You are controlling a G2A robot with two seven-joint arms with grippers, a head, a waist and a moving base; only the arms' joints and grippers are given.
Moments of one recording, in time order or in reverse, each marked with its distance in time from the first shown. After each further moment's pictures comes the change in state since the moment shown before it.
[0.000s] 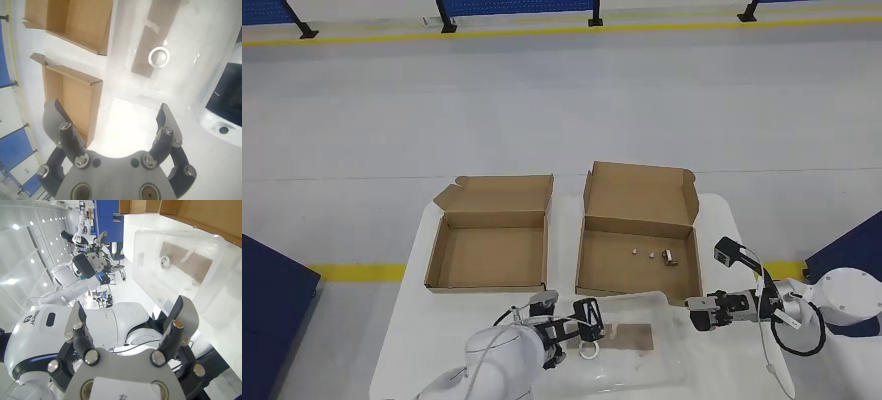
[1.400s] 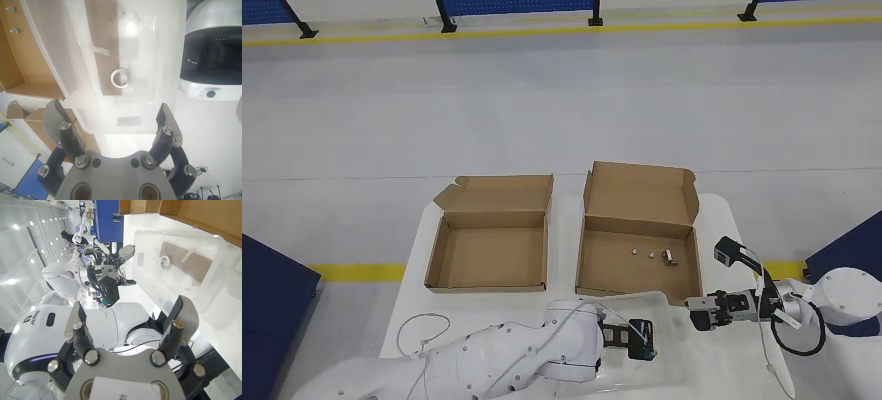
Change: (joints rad) left arm -0.478 -0.140 0.418 0.305 -0.423 0.044 -0.034; right arm 0.000 0.000 0.000 0.000 0.000 0.000 0.000
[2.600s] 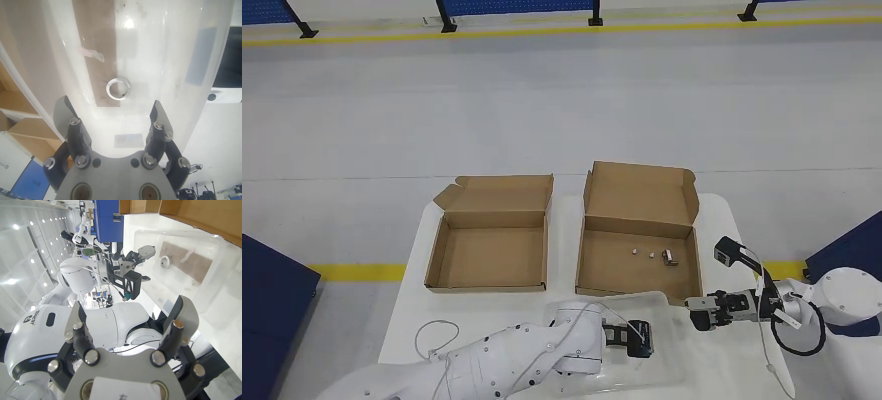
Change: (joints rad) left arm 0.051 -0.066 0.025 0.196 0.078 -0.040 0.092; right arm 0.000 0.000 0.000 0.000 0.000 0.000 0.000
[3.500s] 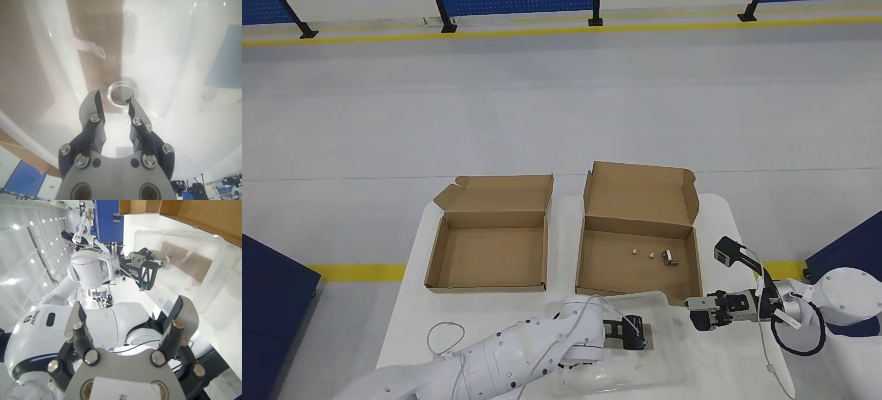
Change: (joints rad) left arm 0.014 -0.069 -0.005 0.182 0.027 -0.025 0.038; right arm 0.000 0.000 0.000 0.000 0.000 0.000 0.000
